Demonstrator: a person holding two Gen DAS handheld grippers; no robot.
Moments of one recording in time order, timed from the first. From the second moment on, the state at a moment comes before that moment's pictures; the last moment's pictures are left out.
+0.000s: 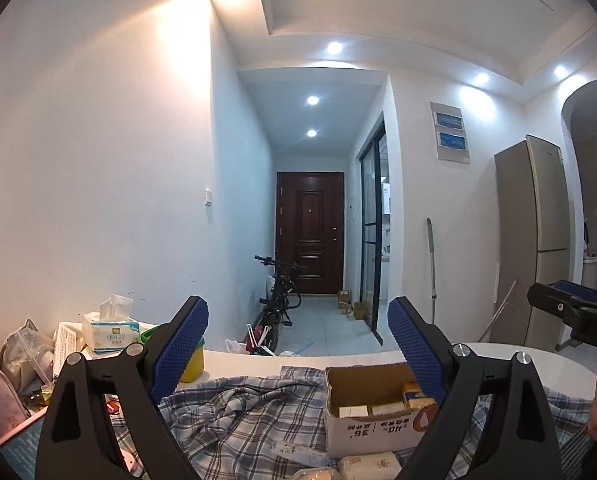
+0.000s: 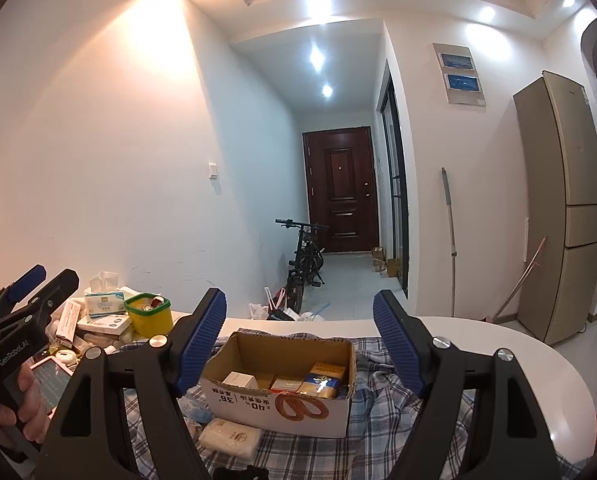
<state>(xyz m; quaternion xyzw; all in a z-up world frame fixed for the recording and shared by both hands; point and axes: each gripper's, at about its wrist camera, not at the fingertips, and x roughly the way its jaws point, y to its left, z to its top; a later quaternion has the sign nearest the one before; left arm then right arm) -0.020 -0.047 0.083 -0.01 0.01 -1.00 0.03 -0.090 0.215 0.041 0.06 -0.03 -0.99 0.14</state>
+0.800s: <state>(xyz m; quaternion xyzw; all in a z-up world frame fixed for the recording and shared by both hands) -0.033 -0.049 0.010 0.06 0.05 -1.00 -0.03 -0.068 0.190 -0.017 0.04 -0.01 -0.99 0.13</state>
